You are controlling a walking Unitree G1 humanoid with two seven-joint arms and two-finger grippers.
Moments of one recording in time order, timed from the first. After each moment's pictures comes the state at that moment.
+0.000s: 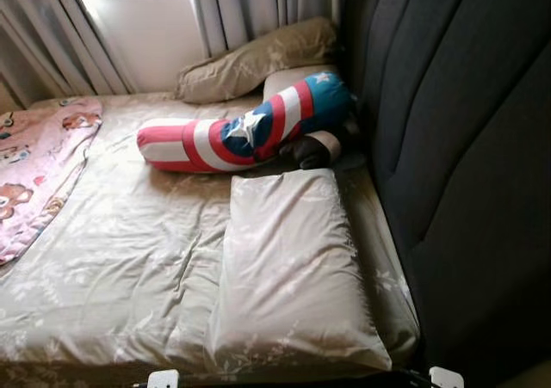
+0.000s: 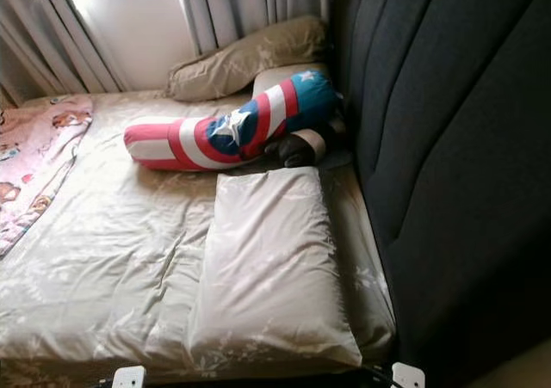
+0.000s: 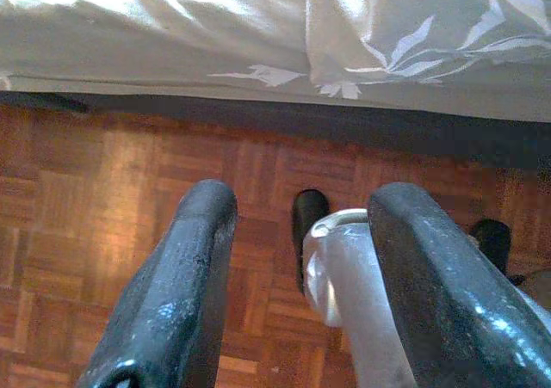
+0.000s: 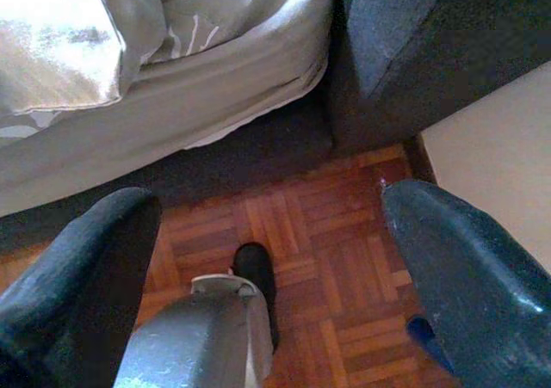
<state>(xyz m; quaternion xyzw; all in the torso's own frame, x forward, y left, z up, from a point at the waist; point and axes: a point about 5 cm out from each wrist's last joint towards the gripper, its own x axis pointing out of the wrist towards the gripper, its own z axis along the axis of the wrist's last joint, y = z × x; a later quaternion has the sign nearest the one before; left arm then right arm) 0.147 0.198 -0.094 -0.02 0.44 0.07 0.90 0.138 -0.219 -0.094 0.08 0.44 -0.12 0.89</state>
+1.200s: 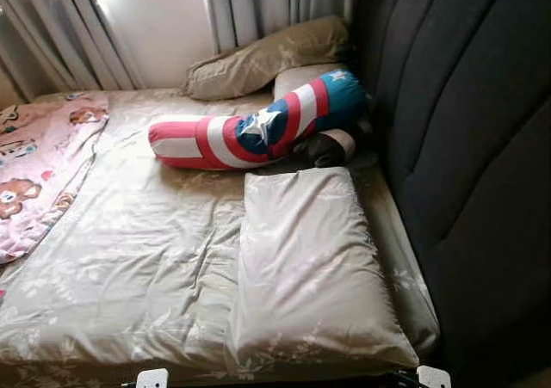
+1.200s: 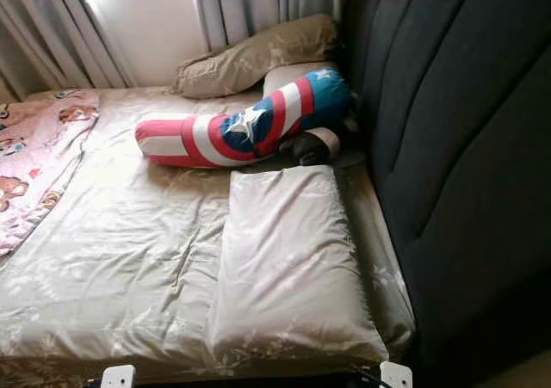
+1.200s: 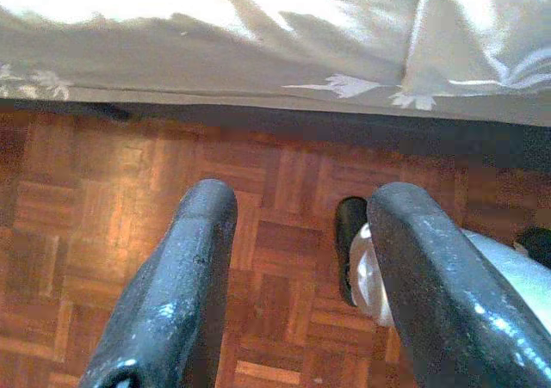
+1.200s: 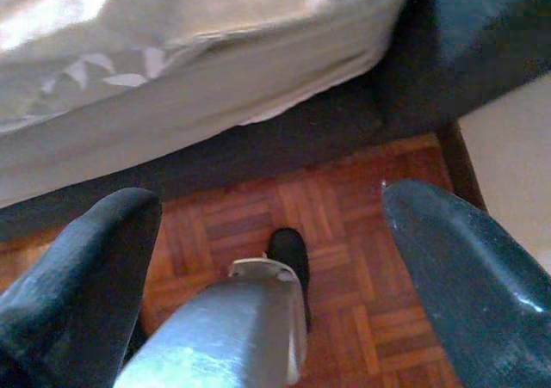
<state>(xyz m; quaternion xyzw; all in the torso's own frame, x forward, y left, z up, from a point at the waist) 0.147 0.215 -0.091 -0.01 0.44 0.08 0.90 0.138 -0.207 -0.096 0.08 0.45 -0.10 0.89</state>
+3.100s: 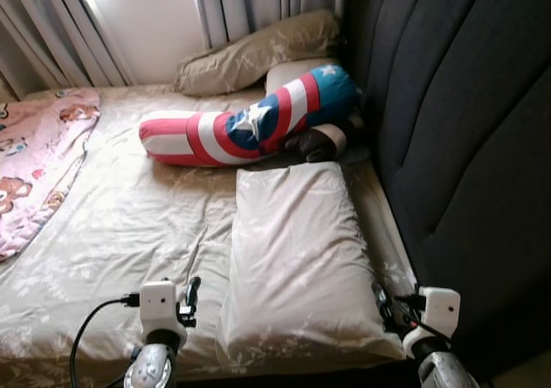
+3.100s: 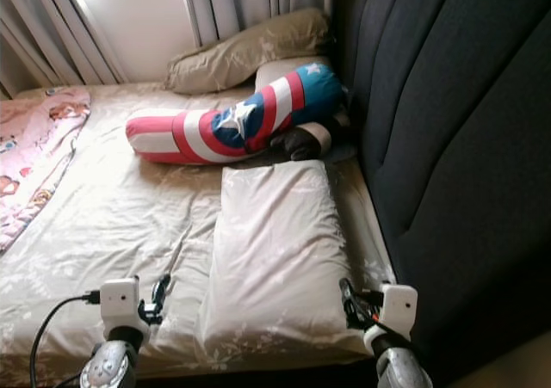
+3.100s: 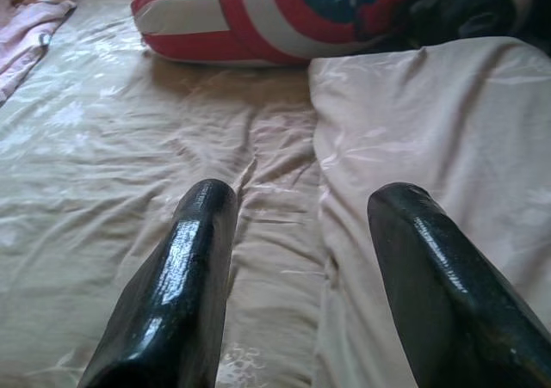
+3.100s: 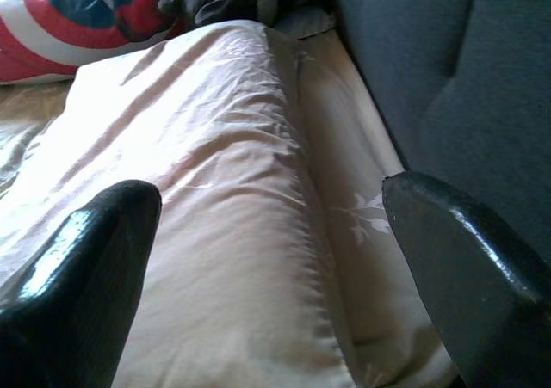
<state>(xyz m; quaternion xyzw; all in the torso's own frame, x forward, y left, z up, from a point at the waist) 0.238 0.192 0.014 0.00 0.07 0.04 1.00 0.230 -0.200 -0.004 0.07 0.14 0.00 0.99</state>
